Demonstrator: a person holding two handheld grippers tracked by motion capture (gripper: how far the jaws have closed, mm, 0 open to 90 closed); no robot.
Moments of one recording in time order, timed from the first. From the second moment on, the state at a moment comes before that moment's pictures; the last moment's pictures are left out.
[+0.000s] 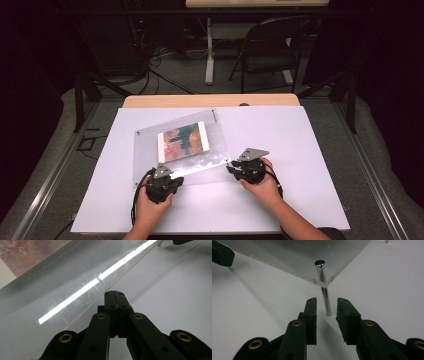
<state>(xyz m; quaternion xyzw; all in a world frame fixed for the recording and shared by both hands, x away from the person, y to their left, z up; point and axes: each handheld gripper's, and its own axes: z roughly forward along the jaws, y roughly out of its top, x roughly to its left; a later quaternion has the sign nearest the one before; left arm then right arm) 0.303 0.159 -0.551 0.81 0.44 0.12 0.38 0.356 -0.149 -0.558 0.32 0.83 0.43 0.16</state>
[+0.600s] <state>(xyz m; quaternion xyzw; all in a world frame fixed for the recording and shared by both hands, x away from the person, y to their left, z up) 0.303 0.160 -0.553 0.80 0.45 0.11 0.38 0.374 -0.125 -0.563 0.32 0.83 0.42 0.16</state>
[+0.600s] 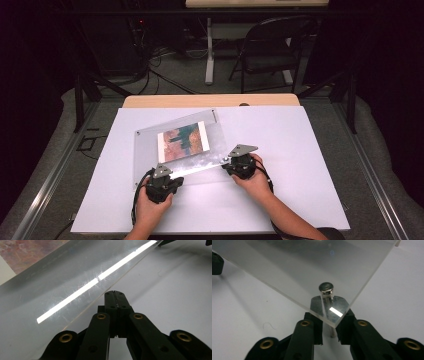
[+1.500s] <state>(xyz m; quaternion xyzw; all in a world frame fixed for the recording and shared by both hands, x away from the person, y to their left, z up) 0.331 0.160 -0.544 0.79 0.48 0.09 0.37 0.340 -0.137 -0.549 0.28 0.86 0.40 0.16</state>
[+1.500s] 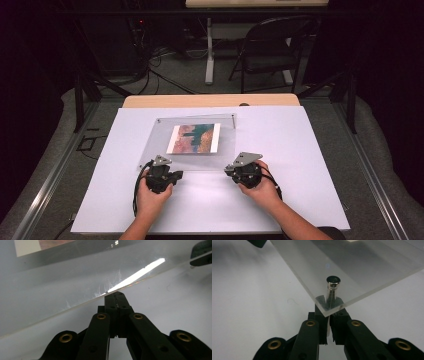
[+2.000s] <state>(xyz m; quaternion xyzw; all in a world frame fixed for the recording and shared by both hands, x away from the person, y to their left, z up) 0.362 0.147 -0.538 0.80 0.48 0.08 0.36 0.301 -0.133 -0.547 0.29 0.85 0.41 0.14</state>
